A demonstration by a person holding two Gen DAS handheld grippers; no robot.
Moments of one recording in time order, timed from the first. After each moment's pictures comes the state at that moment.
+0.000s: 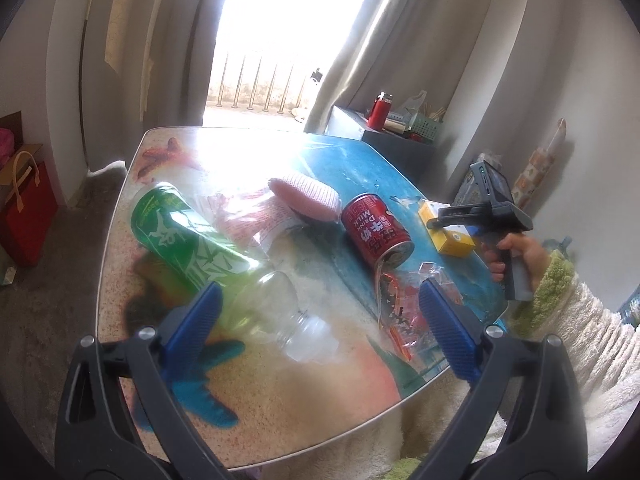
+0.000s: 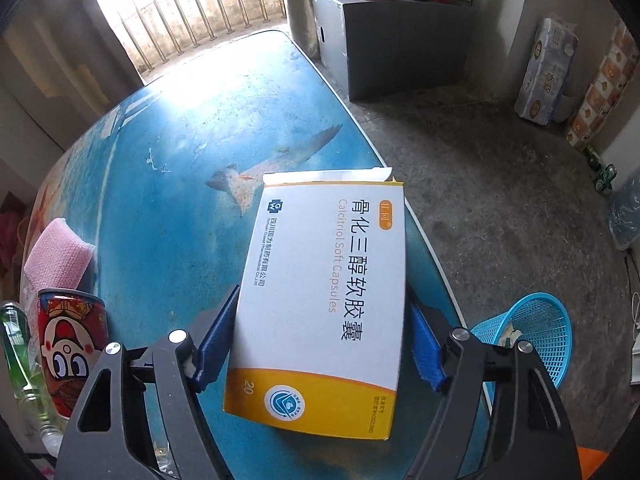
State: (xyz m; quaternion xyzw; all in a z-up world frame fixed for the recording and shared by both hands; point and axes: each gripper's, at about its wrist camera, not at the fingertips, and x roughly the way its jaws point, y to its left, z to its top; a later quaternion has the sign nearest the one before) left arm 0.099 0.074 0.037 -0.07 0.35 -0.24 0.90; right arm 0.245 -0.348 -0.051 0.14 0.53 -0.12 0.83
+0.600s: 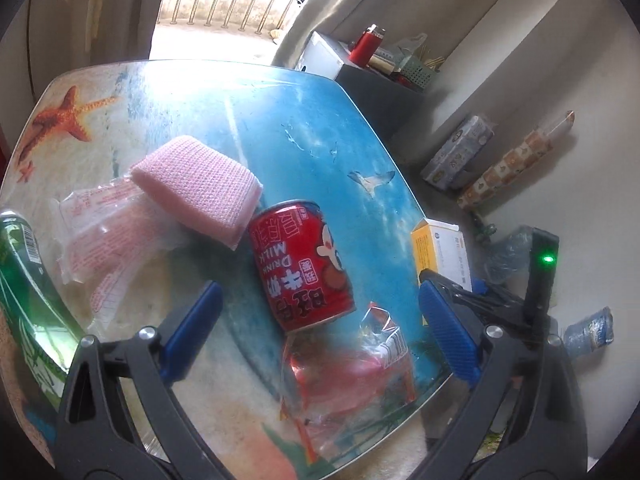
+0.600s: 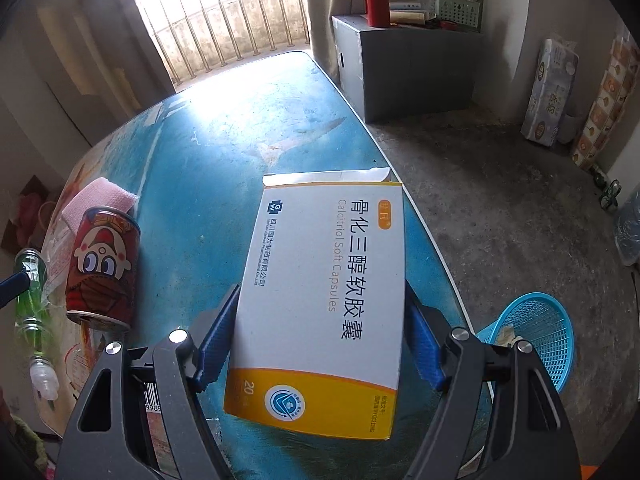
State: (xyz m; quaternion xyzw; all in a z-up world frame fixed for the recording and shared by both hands) left arm 0.237 -0.053 0.009 -0.12 0.51 -0.27 0.81; right arm 0.177 -0.336 -0.039 0.13 0.48 -0.08 0.86
